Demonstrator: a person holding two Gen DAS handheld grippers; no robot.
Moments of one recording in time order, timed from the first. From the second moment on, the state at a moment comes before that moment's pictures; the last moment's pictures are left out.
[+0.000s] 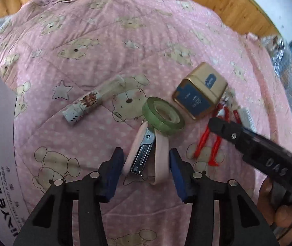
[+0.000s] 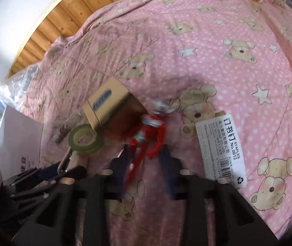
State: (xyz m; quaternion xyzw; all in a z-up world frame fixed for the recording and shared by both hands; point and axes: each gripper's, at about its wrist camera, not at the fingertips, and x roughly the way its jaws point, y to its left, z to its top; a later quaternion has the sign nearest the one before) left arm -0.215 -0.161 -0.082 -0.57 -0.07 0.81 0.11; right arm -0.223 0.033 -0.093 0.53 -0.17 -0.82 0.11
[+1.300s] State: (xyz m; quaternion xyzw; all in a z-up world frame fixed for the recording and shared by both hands) left arm -0.163 -0.176 -0.060 -0.55 -0.11 0.82 0.13; right arm -0.187 0.038 -0.084 0.53 -0.20 -0.81 0.15
